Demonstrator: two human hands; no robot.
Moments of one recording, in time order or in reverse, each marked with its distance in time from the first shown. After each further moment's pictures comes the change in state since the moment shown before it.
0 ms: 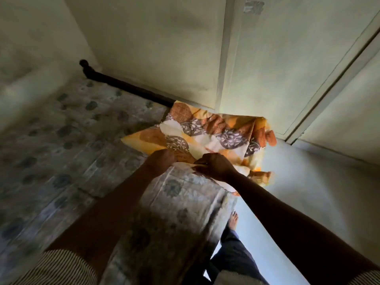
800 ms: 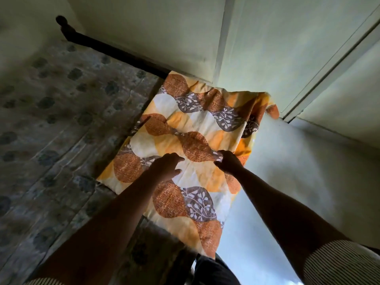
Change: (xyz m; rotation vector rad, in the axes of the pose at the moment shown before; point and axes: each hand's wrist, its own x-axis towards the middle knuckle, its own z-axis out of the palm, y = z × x) left_hand -0.045 0.068 0.061 -0.349 -0.214 -0.265; right_hand -0.026 0.074 0.090 0.051 -0.081 0.517
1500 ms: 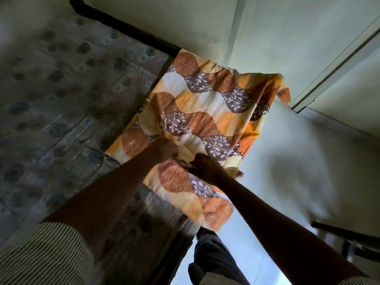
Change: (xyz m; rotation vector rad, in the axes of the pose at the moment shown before) left_hand -0.012 -0.024 0.000 0.591 -0.138 0.353; right_hand -0.066 -0.050 0.050 -0.045 -0.039 -0.505
